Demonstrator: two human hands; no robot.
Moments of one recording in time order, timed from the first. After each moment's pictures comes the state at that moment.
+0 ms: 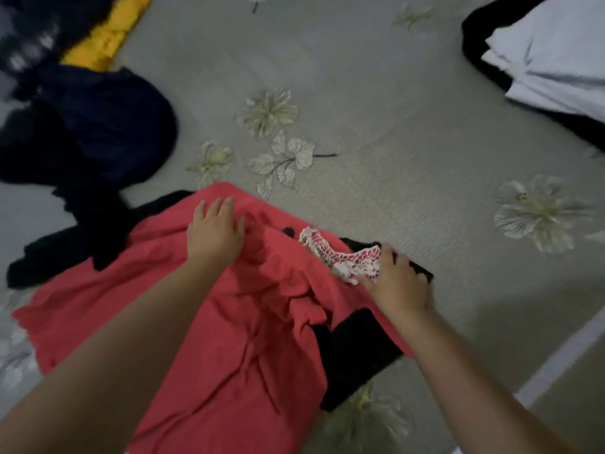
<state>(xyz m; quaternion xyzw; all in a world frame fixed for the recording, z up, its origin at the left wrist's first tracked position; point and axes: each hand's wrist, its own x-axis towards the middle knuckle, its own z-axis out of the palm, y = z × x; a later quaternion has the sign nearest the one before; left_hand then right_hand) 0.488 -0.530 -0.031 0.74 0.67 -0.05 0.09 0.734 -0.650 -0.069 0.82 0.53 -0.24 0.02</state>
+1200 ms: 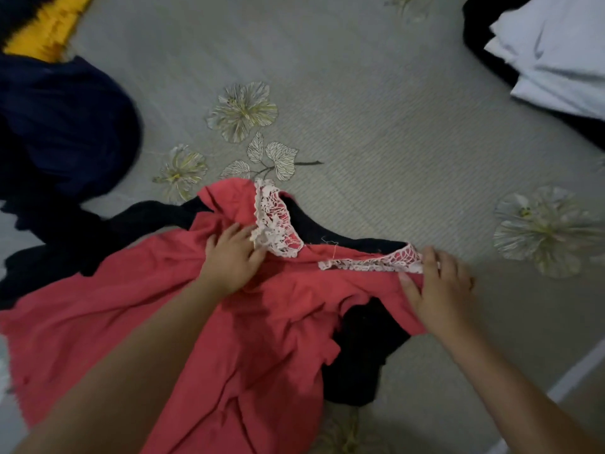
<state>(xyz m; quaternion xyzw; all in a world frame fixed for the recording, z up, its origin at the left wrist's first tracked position) 0.533 -0.511 -0.066 0.79 0.57 -0.09 0.22 0.807 -0.641 -0.074 0.84 0.53 -0.15 -0.03</state>
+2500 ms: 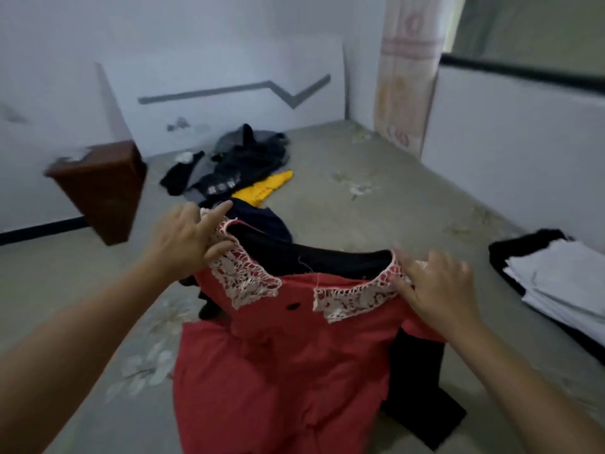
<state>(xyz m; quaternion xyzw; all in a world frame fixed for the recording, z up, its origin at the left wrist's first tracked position) 0.324 -0.588 0.292 0.81 0.54 0.12 -0.21 0.674 -0.609 0.233 0.57 0.77 0.18 -0.20</state>
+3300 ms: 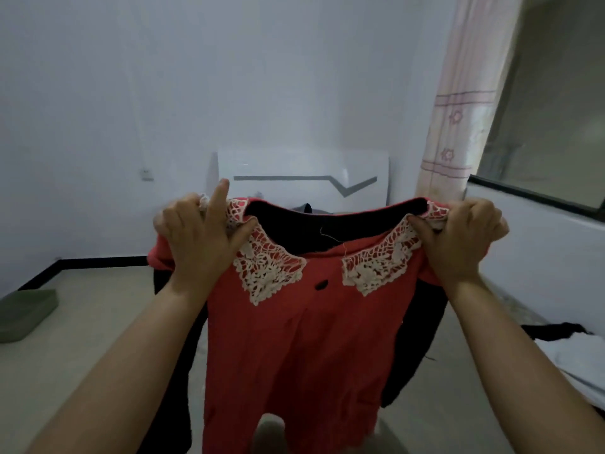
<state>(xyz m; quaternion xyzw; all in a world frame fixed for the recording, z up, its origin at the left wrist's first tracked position) 0.209 -0.856 0.438 0.48 0.58 0.42 -0.50 0.515 -0.767 0.445 0.44 0.61 0.33 -0.58</state>
